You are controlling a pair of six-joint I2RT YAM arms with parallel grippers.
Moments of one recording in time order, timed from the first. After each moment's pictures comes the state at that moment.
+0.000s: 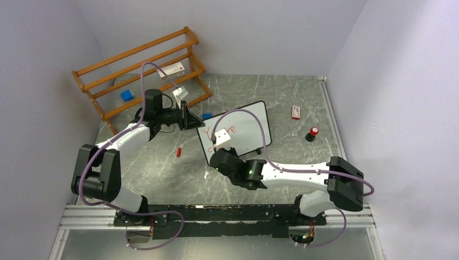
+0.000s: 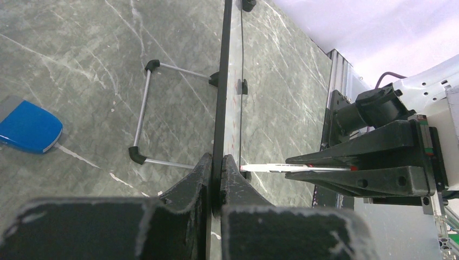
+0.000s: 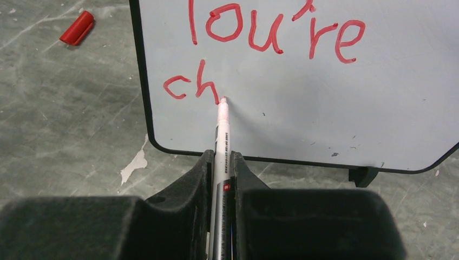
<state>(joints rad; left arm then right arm) -0.23 1.50 0.87 0.18 1.04 -0.18 1.25 1.40 0.84 -0.15 0.73 0.35</state>
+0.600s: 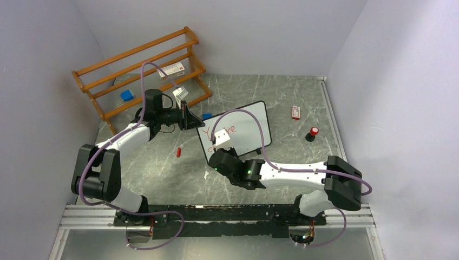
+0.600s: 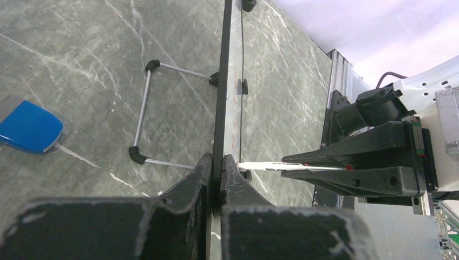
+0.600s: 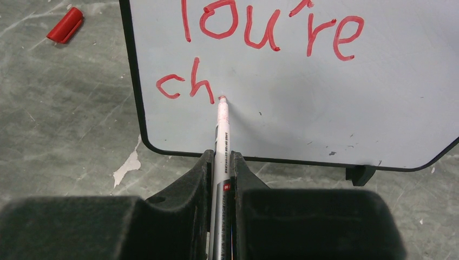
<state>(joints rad) -0.23 1.50 0.87 0.18 1.04 -0.17 1.25 1.43 0.84 -0.14 0.75 0.35</state>
